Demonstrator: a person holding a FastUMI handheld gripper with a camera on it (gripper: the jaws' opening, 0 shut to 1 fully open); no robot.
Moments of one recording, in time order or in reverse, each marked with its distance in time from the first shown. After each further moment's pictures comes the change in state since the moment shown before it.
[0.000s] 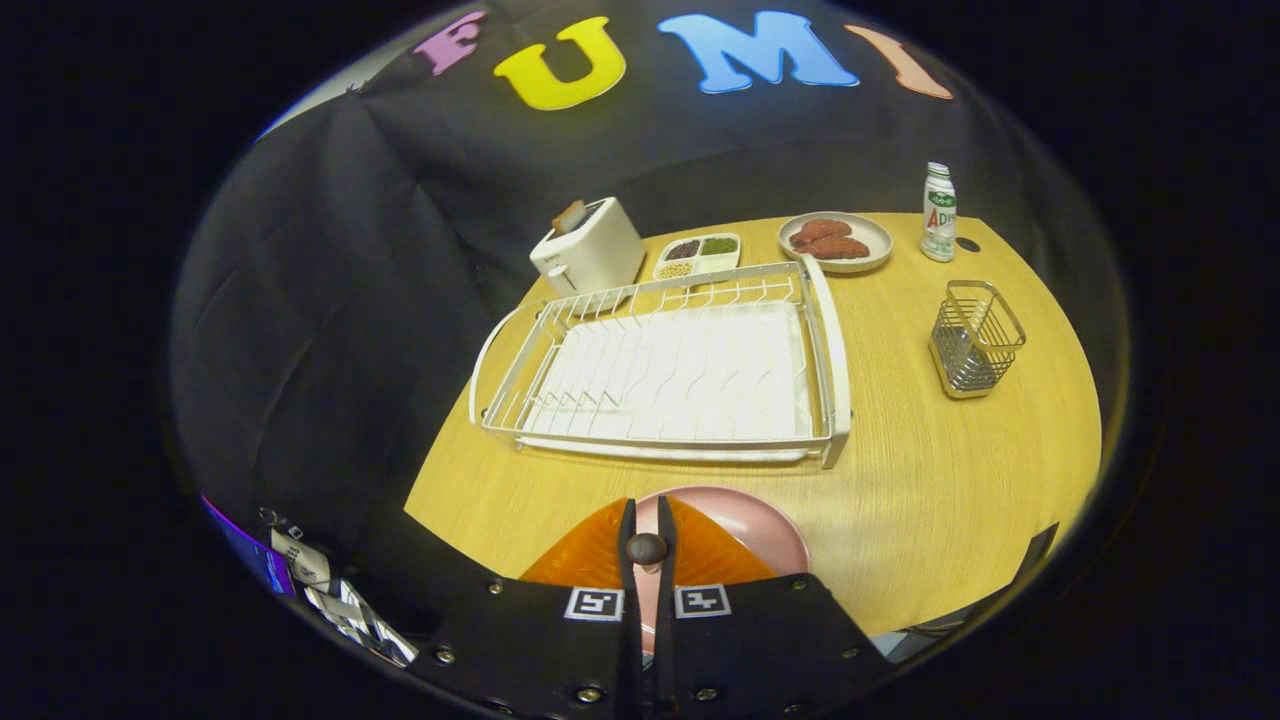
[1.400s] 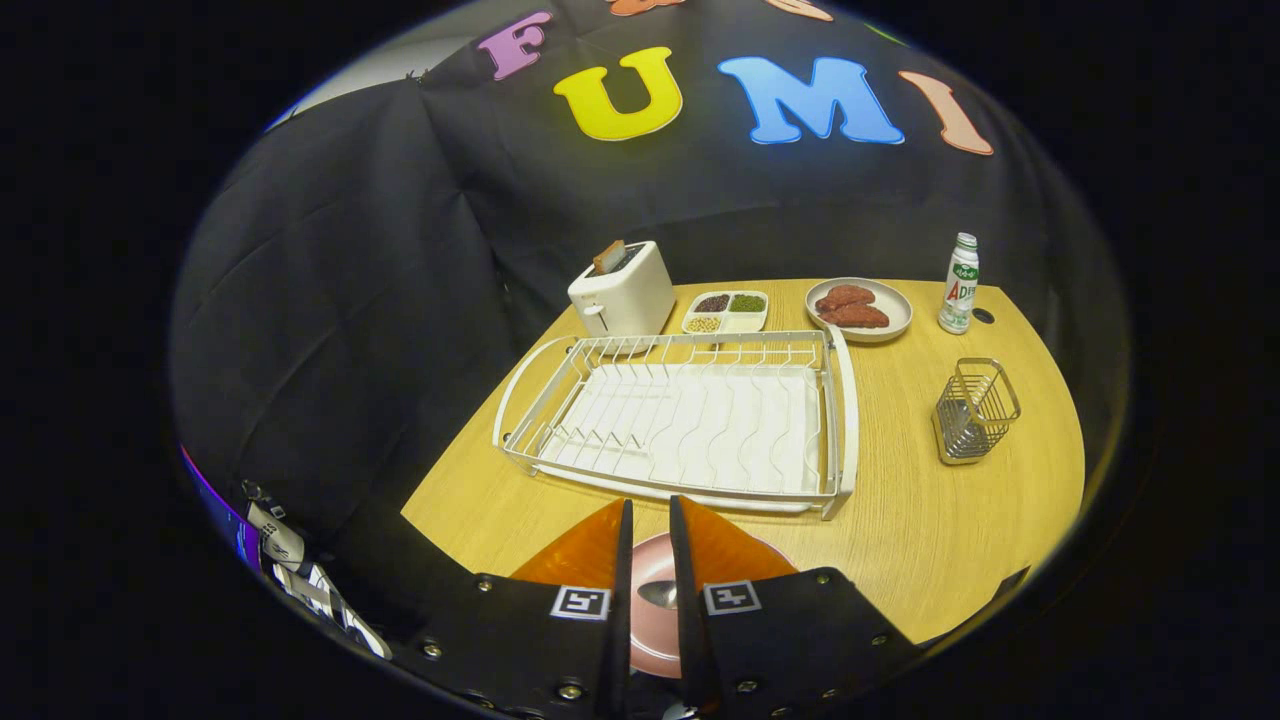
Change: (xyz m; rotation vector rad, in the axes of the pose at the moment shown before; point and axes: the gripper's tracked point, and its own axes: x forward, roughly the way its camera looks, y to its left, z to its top) arm -0.027 0.012 0.046 -0.100 -0.157 0.007
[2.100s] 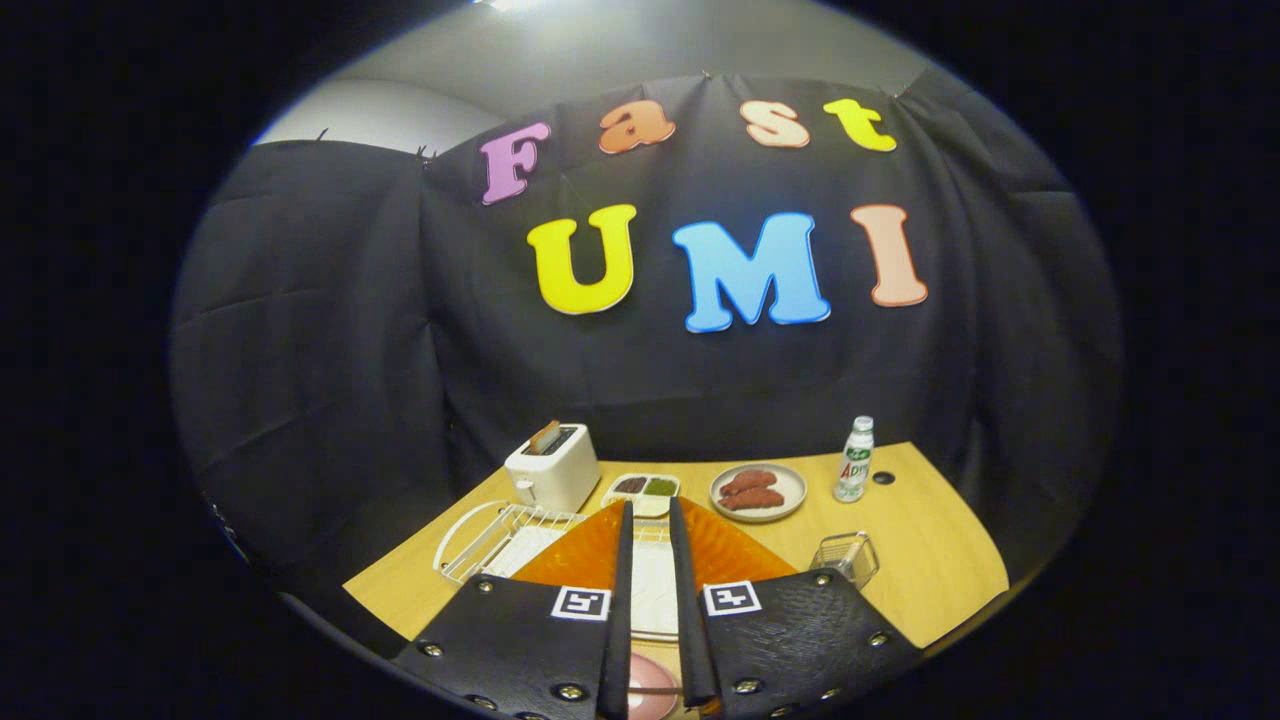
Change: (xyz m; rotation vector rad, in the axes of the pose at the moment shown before) arm -0.110 -0.072 0.154 -0.107 -0.521 -0.215
